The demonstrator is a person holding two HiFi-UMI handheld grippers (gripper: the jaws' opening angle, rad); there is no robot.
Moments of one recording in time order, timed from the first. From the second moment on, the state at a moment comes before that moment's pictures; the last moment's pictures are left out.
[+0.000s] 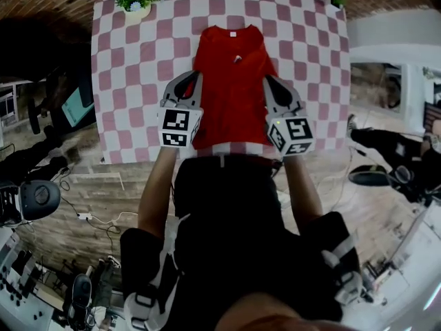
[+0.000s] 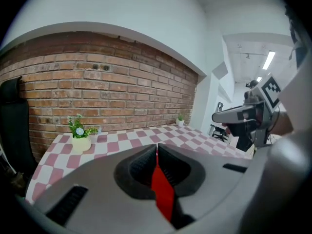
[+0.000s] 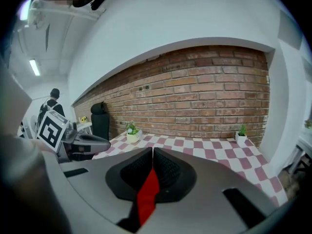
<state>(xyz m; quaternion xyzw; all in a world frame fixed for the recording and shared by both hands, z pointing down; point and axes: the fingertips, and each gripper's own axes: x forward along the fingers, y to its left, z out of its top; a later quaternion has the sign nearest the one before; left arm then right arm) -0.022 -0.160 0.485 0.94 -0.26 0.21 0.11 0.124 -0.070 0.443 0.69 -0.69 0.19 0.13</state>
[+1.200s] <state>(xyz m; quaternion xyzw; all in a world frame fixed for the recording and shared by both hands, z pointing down) 0.073 -0.300 0.676 0.88 -0.23 0.37 0.17 0.272 -0.228 0.662 0.57 -0.69 0.33 0.29</state>
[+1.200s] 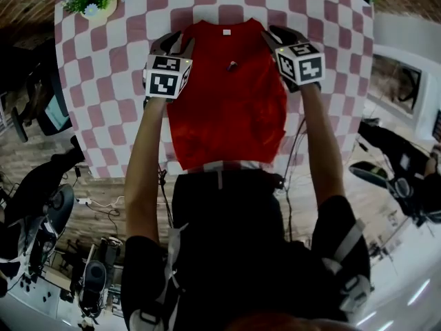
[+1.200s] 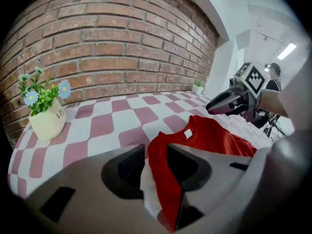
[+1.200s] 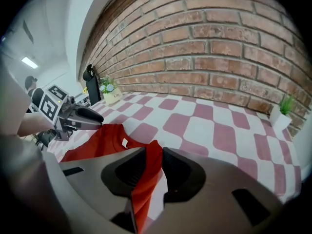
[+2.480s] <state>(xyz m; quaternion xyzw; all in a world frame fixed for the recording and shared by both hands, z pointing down) 0.090 -0.355 0.685 0.89 -0.20 0.41 0.08 0.315 -0.258 0.691 0.54 -0.69 0.33 0.36</state>
